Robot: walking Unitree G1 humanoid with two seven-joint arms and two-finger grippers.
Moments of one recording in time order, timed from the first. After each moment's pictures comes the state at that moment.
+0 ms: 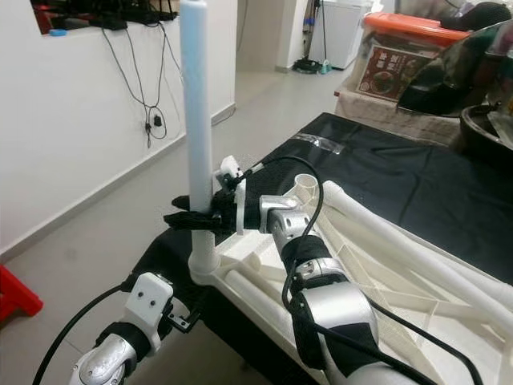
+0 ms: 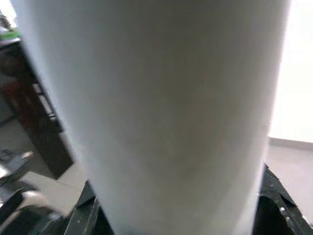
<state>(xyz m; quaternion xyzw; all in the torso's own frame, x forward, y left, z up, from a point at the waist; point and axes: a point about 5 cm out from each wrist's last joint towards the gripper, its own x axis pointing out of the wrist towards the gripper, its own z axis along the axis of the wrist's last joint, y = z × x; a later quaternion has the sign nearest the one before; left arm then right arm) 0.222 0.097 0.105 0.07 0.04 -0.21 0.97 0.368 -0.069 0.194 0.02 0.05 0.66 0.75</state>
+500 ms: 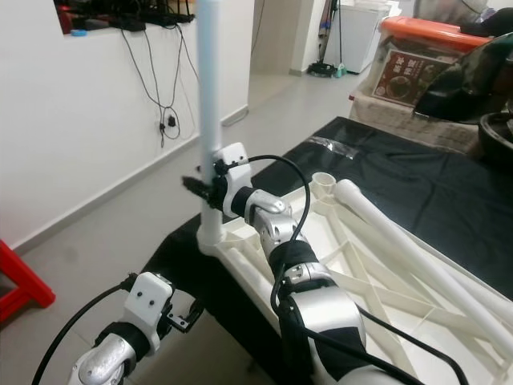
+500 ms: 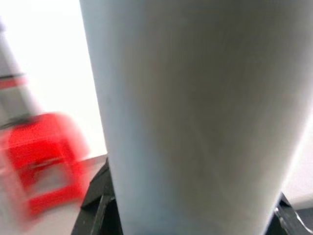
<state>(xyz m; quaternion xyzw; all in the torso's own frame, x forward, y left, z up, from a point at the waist) 0.223 0.098 0.105 0.07 0.03 -0.21 0.98 0.400 -0.080 0.190 0.03 0.00 0.23 0.97</state>
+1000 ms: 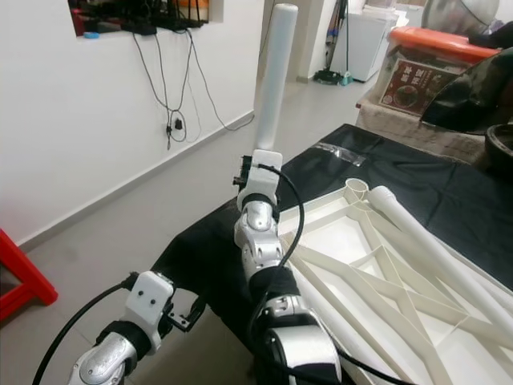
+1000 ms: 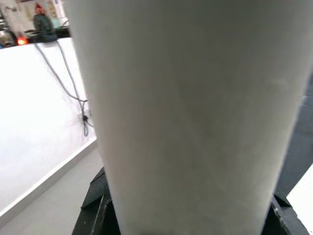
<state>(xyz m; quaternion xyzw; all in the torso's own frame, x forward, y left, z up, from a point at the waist) 0.224 0.098 0.106 0.07 0.03 -0.21 0.98 0.386 -0.086 0.184 0.09 -0.02 -0.09 0.99</state>
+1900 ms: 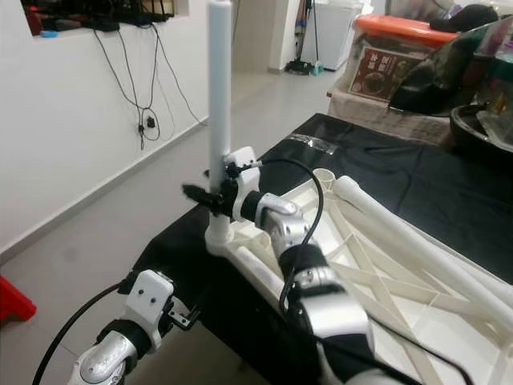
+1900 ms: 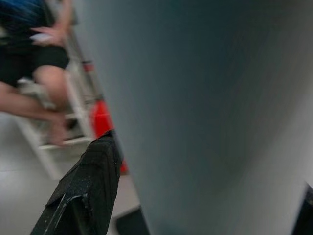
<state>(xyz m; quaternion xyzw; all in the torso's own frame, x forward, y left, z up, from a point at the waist) 0.224 0.098 0.106 0.07 0.03 -0.21 0.98 0.382 -0.072 0.199 0.05 0.03 0.54 0.84</state>
